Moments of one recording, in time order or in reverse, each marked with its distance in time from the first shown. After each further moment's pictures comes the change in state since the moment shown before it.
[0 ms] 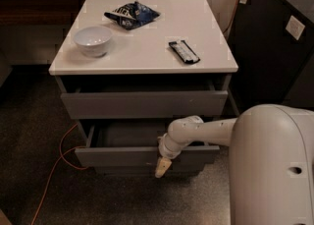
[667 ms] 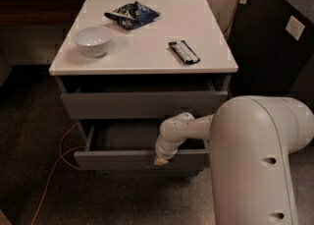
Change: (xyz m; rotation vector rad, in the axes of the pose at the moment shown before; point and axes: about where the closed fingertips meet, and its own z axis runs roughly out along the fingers) arm -0.003 0.008 0.006 -0.048 0.103 0.009
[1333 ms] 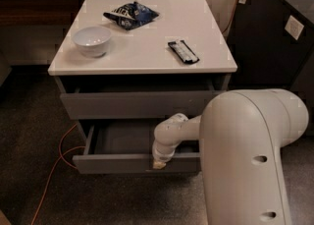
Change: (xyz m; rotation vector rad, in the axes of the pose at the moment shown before) arm -0.008 0.015 -0.001 -0.001 0.051 -0.019
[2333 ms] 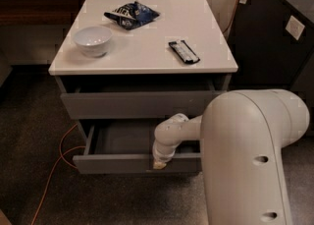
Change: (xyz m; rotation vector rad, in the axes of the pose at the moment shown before) arm 0.001 0.000 0.000 0.000 0.000 0.000
